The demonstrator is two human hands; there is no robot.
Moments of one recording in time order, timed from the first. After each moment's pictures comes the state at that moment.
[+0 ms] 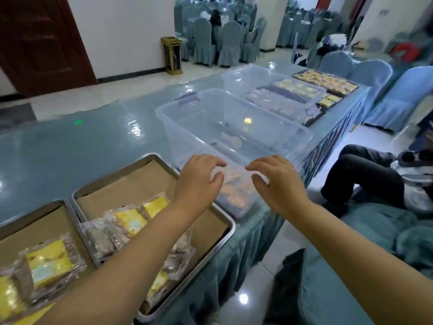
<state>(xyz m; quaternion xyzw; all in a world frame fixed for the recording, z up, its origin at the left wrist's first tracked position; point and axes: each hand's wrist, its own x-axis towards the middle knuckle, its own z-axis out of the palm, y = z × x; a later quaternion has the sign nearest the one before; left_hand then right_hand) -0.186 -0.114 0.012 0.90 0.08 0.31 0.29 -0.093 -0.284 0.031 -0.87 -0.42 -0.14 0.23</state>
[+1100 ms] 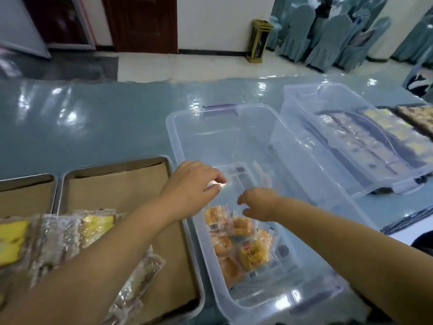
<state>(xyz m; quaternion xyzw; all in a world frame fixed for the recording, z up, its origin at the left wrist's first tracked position) -0.031 -0.031 -0.001 0.93 0.23 0.17 0.21 0.168 -0.122 -0.048 -0.73 -0.63 0.19 -0.20</state>
